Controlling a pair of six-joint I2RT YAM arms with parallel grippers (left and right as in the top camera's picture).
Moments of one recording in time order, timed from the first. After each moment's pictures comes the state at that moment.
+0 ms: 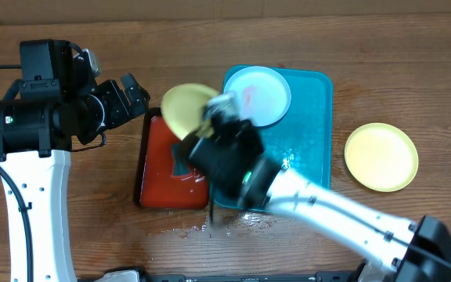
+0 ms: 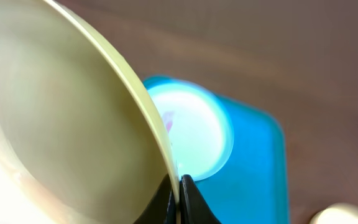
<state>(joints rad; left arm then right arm) 0.07 1.41 1.71 -1.32 0.26 -0.42 0.97 1.66 1.41 -0.71 0.82 0.50</state>
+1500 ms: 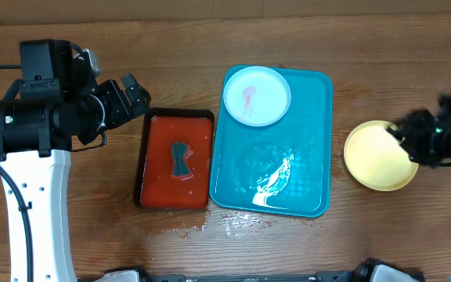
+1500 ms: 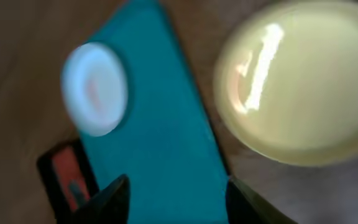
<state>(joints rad) 0.07 1.41 1.71 -1.33 0.27 -0.42 -0.33 1.30 1.32 -1.16 -0.45 0.32</state>
